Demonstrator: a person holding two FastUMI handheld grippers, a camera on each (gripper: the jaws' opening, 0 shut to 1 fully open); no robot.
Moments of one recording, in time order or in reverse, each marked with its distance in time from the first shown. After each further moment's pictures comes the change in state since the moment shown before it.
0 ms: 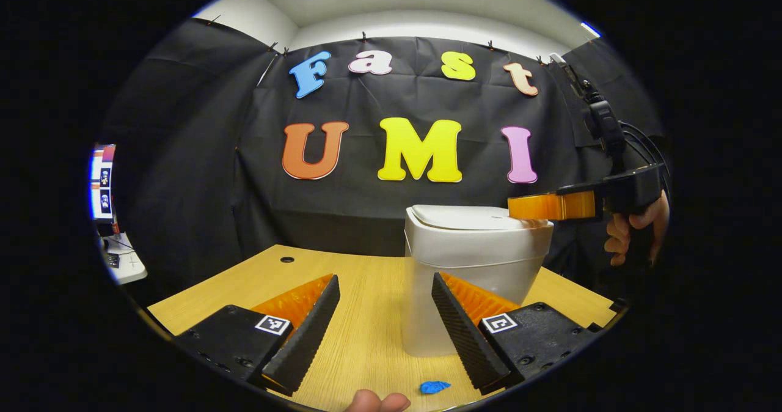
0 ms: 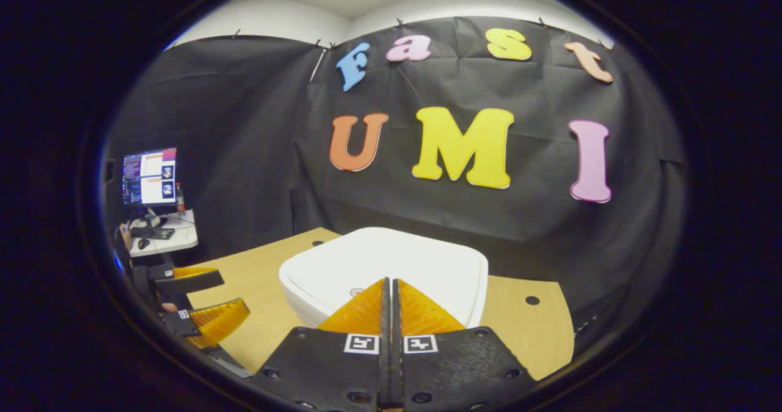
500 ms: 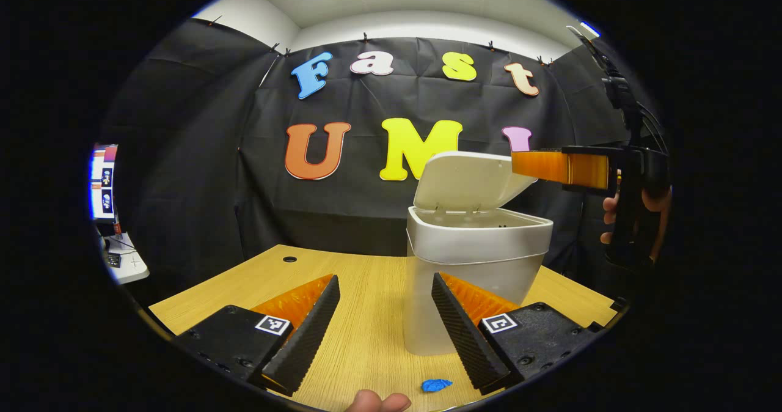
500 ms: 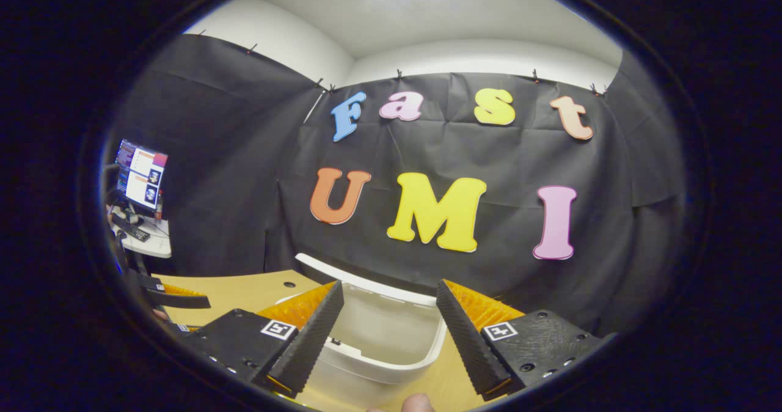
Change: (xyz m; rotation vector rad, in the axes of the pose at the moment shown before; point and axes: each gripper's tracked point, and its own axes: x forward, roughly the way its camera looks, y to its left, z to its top) left arm -0.005 0.004 0.000 0.000 -0.005 0.010; right arm -0.035 -0.012 0.063 -0.061 -0.296 -0.103
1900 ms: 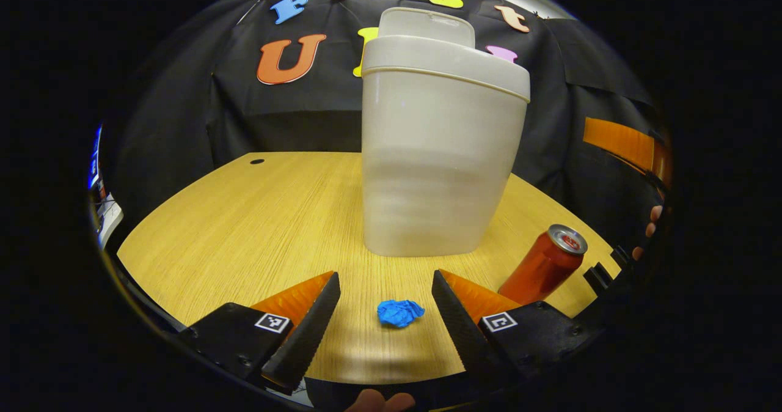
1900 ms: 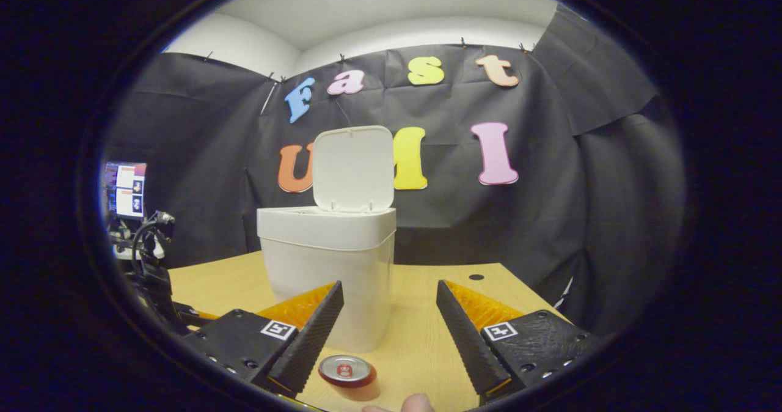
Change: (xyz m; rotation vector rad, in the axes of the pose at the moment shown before) left arm -0.032 -0.063 -0.189 -0.021 0.446 -0.101; right arm -0.122 -0.039 -0.172 0.199 0.143 -0.154
